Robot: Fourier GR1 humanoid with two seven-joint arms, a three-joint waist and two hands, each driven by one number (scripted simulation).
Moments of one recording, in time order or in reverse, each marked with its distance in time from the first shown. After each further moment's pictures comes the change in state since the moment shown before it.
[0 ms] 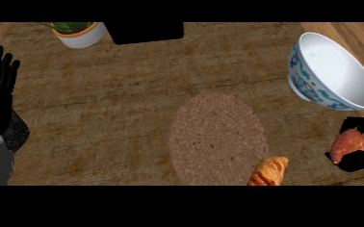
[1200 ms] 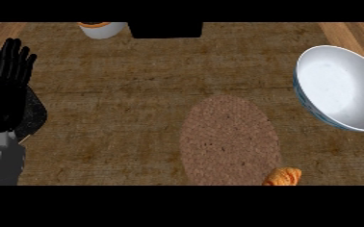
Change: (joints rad) left arm -0.028 -0.027 -0.054 -0.041 -0.007 -0.021 0.024; right arm 0.267 -0.619 -0.838 0.417 -0.562 0.204 -0.735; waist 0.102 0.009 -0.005
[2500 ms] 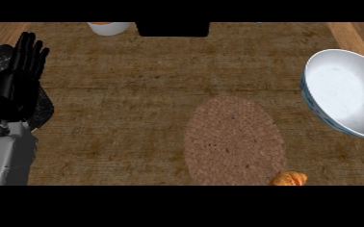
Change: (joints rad) left arm -0.069 -0.024 -0.014 0.075 -0.018 -0.014 -0.027; right arm -0.416 0.285 0.483 -0.679 -0.191 0.128 0.876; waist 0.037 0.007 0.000
